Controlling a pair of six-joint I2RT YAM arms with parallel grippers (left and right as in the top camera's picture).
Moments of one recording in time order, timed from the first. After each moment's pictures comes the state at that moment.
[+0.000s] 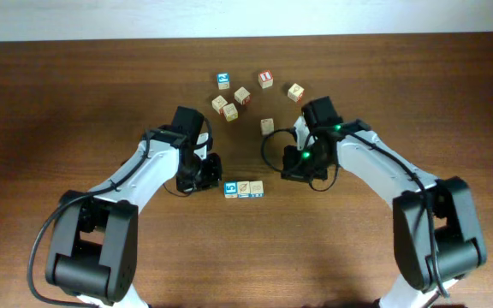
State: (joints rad) left arm -0.28 1.83 1.15 -0.75 0.33 -0.42; right arm 0.32 1.86 1.20 -0.70 -0.44 0.38
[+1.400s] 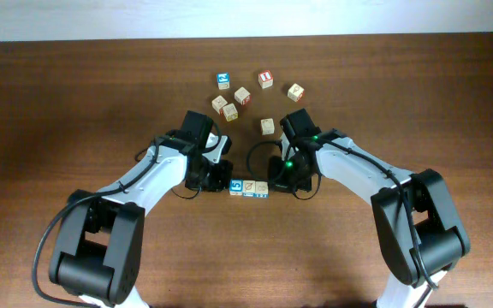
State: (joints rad) left arm -0.33 1.83 1.10 -0.64 0.39 -0.18; right arm 0.42 1.92 1.18 -0.65 -0.43 0.52
